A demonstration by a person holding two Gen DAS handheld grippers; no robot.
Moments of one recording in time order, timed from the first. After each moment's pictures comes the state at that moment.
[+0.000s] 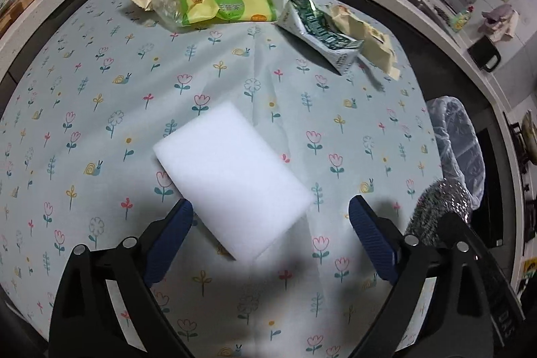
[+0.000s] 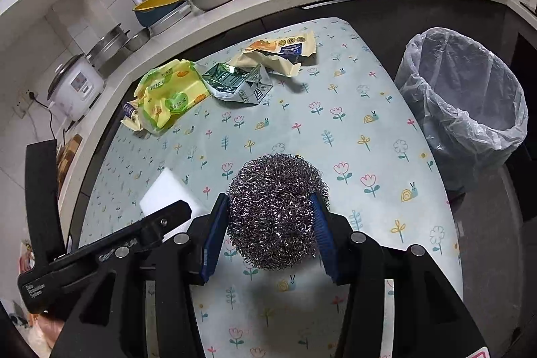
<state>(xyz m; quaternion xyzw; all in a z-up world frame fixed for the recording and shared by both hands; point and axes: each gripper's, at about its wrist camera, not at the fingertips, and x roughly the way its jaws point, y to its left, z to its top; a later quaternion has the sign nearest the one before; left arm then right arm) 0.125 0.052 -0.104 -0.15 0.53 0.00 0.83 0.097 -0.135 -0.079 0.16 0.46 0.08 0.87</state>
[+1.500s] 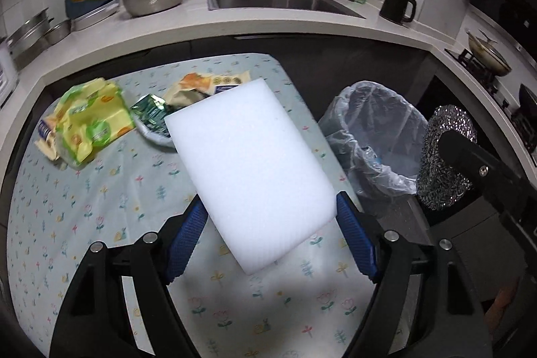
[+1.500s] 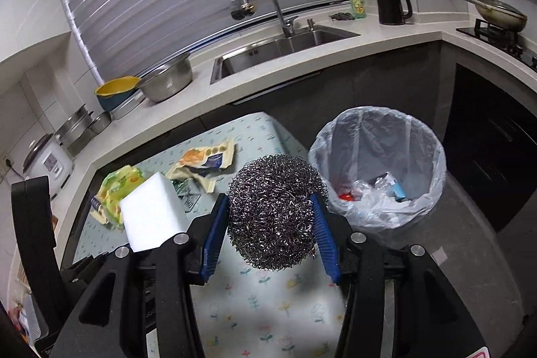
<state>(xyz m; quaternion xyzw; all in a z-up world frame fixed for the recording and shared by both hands) 0.139 -0.109 -0.026 0.02 0.43 -0.16 0.89 0.088 -0.257 -0.005 0.18 0.32 -0.06 0.93</state>
